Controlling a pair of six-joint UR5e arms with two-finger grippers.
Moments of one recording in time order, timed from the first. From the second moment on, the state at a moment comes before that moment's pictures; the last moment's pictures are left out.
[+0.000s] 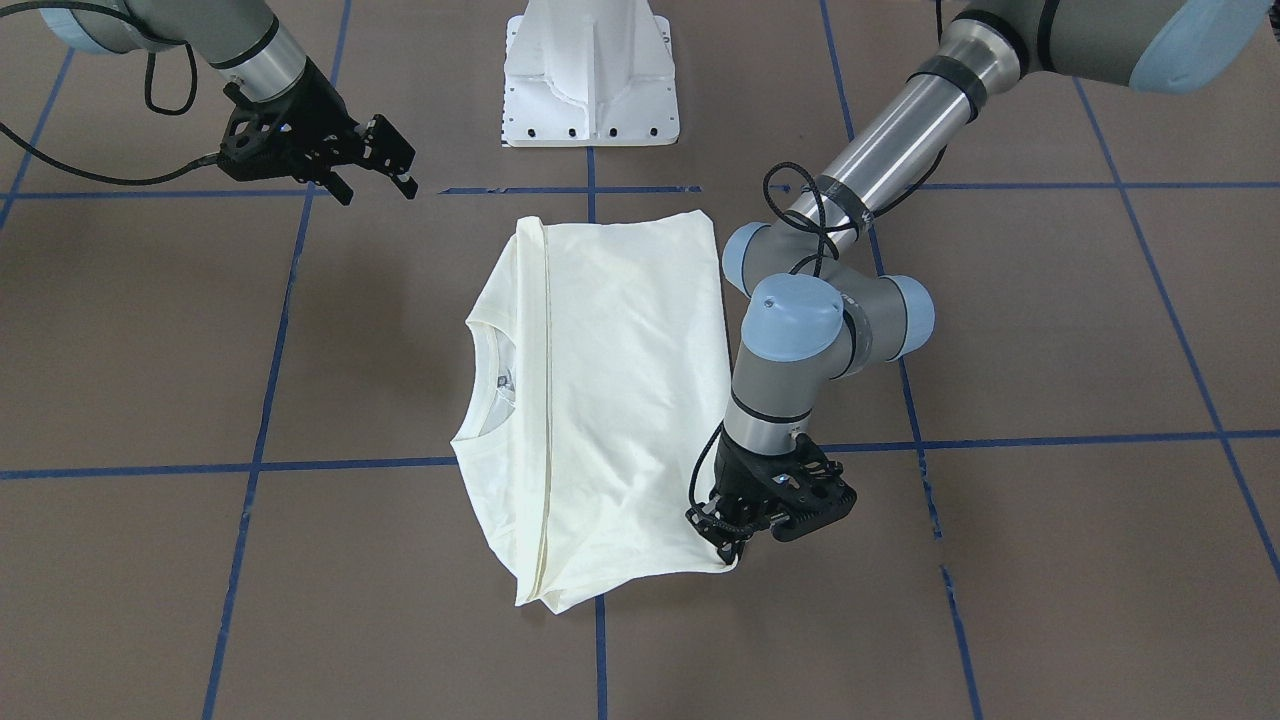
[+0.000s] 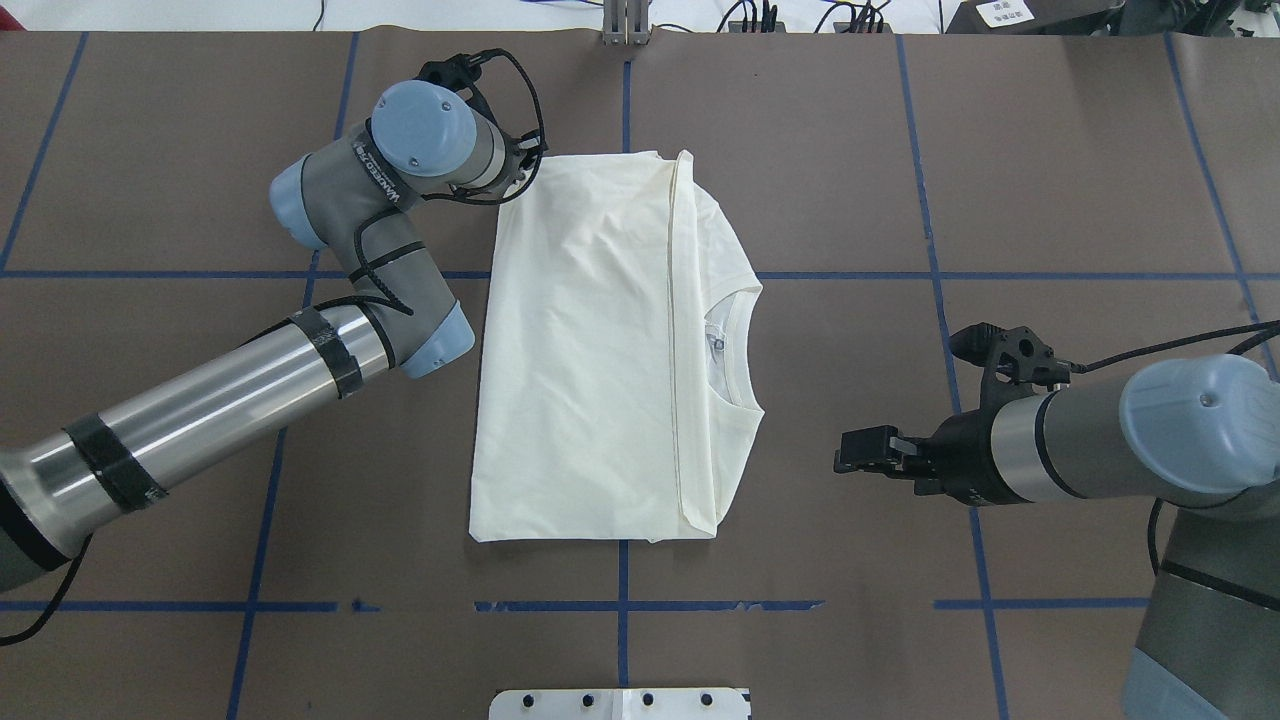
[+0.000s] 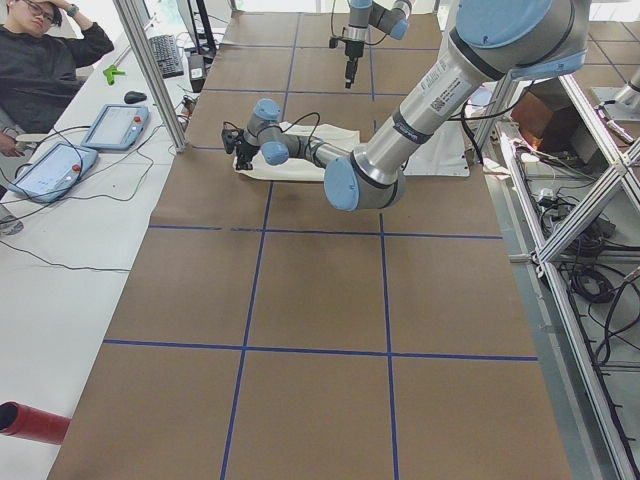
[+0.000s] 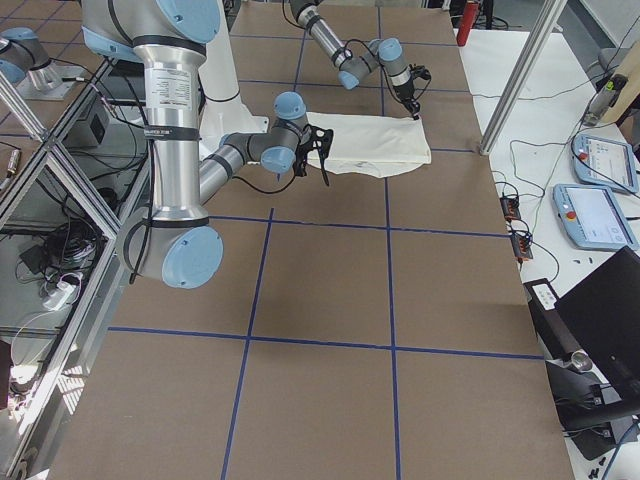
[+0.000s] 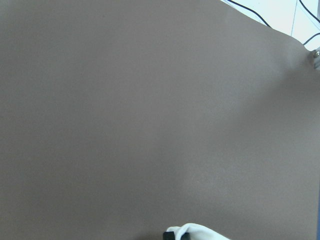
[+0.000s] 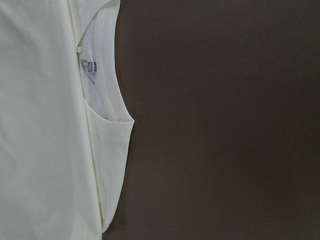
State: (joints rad) left arm -0.73 -2.46 -0.97 -2.28 -1.66 -1.54; right arm 0.49 -1.56 2.13 -1.07 1.89 1.53
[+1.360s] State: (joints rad) left arm -0.76 -2.18 -1.62 -1.88 -1.84 -1.35; right arm 0.41 -1.14 1.96 -1.58 1.75 1.37
